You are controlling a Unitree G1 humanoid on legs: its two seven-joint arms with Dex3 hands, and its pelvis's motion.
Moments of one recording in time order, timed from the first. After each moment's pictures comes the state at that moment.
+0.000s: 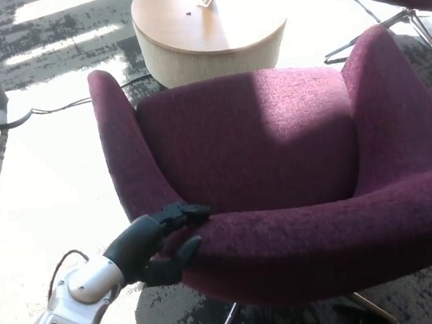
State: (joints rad) left_arm -0.39 0.27 -0.30 0.71 0.05 -0.16 -0.37; right_arm -0.09 -0.08 -0.09 1.08 0.01 -0.45 0.18
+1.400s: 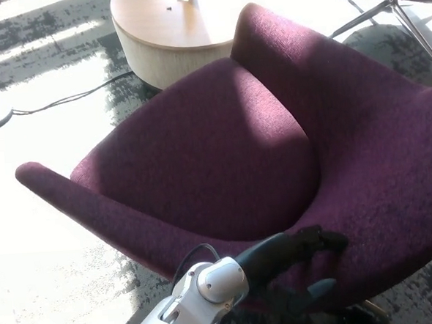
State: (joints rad) left_arm -0.53 -0.02 -0.55 0.88 0.15 -0.17 -0.37; right_arm 0.09 -0.05 0.13 0.59 -0.27 -0.12 -0.21
